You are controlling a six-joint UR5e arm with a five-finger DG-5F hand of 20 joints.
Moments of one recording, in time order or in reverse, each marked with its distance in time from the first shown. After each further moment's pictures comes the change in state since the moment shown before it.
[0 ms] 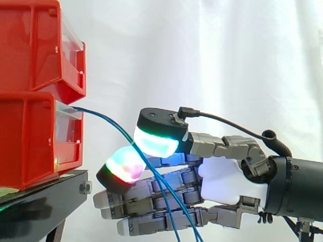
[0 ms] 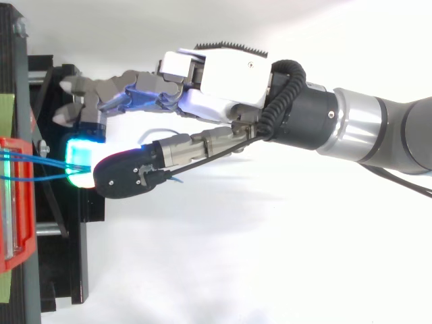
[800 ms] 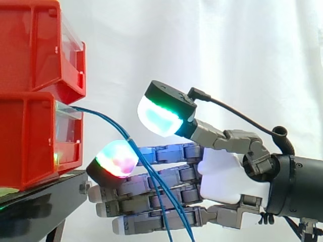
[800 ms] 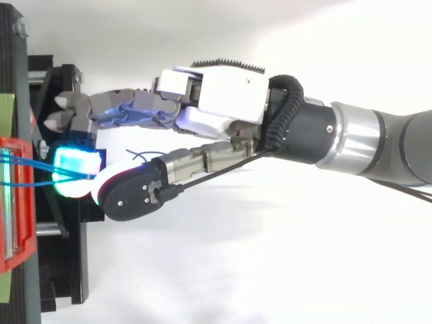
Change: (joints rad) arm 0.018 0.000 0.000 0.014 0.003 0.022
